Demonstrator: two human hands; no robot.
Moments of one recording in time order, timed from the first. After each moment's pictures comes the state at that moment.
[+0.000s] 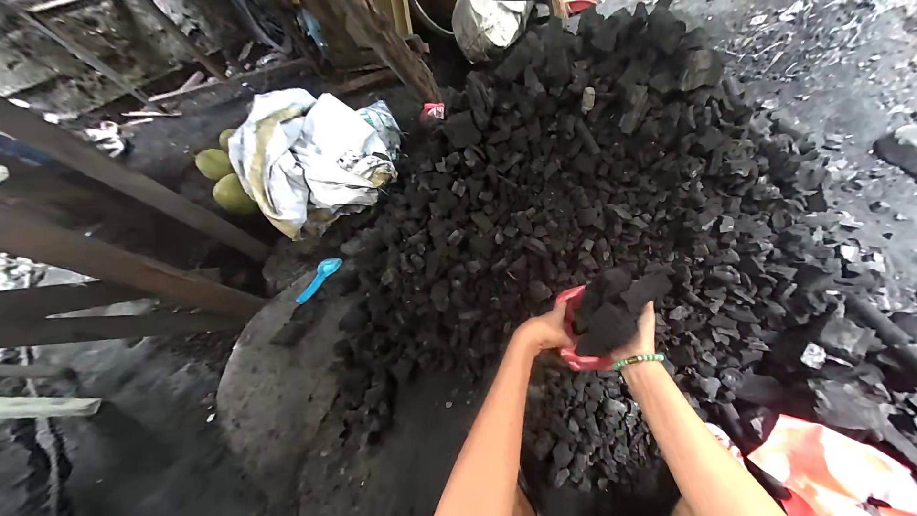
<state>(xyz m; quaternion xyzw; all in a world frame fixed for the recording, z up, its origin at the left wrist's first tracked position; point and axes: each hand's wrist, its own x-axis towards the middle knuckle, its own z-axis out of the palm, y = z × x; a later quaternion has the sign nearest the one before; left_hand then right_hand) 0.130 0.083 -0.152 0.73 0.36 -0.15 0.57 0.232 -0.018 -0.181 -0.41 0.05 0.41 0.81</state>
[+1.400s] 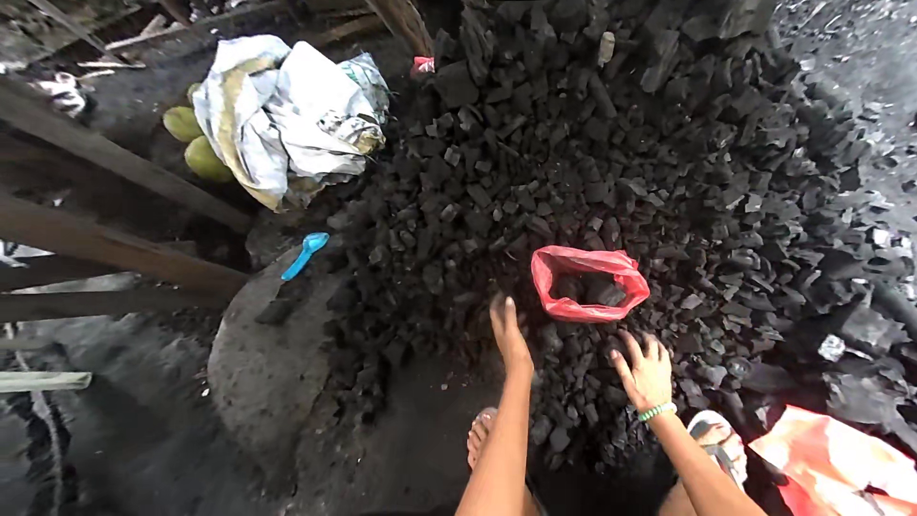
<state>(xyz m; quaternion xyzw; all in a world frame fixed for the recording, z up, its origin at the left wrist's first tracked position) 0.089 0.051 -0.248 0.45 0.56 0.37 0.60 0.246 -0.115 -0.328 -0.86 -0.43 0.13 0.24</state>
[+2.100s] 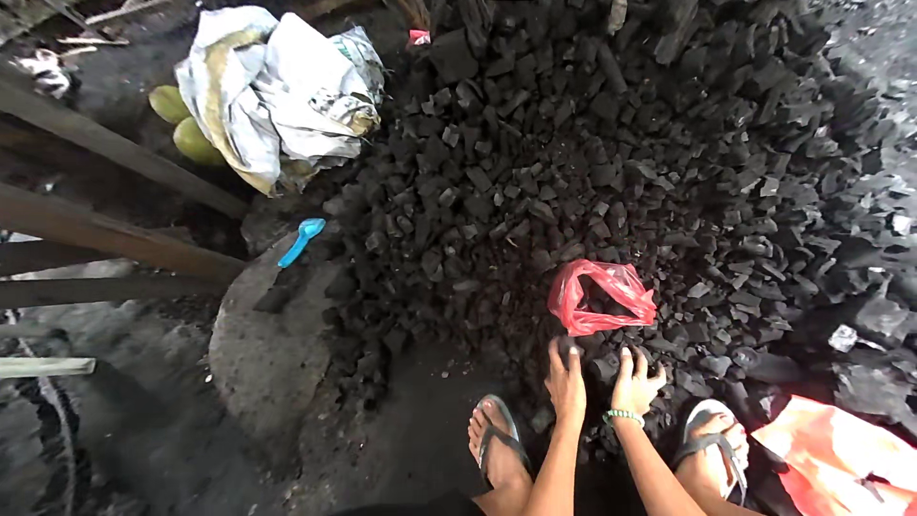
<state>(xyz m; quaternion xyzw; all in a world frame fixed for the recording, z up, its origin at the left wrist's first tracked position) 0.105 -0.052 -0.297 0.53 0.64 0.14 0.54 0.176 -0.100 -0.305 -0.90 0.01 0.24 0.36</state>
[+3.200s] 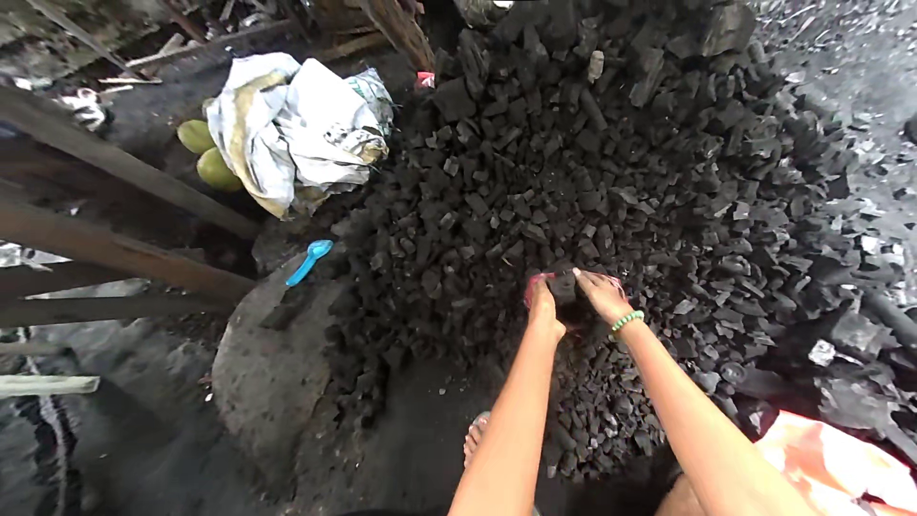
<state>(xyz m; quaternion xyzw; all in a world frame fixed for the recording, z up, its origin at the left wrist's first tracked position) 0.172 0.071 -0.178 0.23 0.59 0.21 0.75 0.272 0.022 -0.191 -0.74 -0.28 0.47 0.40</state>
